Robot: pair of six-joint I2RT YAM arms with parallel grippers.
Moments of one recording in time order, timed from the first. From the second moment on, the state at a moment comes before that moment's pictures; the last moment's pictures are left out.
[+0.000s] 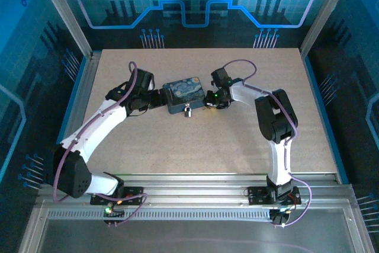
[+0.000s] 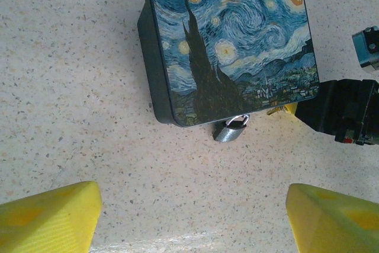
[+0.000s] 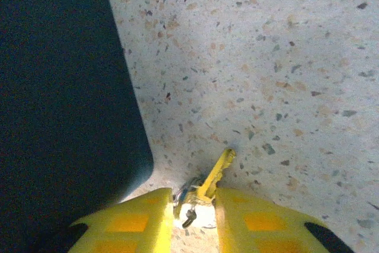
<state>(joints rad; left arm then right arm) -0.34 1.38 1.15 -0.69 0.07 -0.61 0.42 2.08 1.45 -0.54 -0.20 0.53</state>
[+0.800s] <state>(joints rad) -0.36 1.35 1.14 -0.68 0.10 -0.59 0.43 1.95 1.29 -0.52 -0.15 0.39</state>
